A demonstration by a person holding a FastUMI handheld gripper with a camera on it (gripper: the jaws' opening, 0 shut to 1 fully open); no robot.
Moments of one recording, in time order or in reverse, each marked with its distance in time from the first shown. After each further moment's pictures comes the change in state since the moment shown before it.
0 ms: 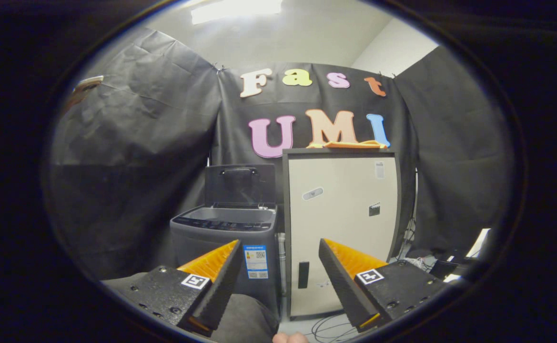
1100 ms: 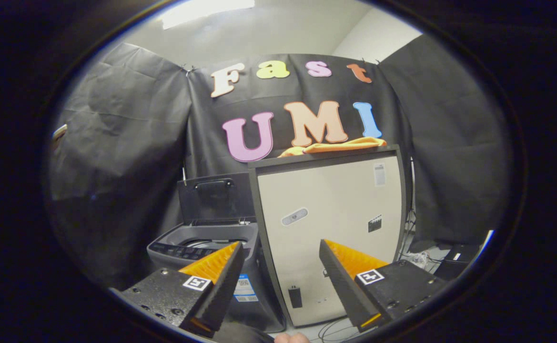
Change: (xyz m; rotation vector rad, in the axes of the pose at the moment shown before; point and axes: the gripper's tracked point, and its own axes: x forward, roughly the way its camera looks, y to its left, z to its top) arm 0.112 -0.056 0.044 0.084 0.050 -0.076
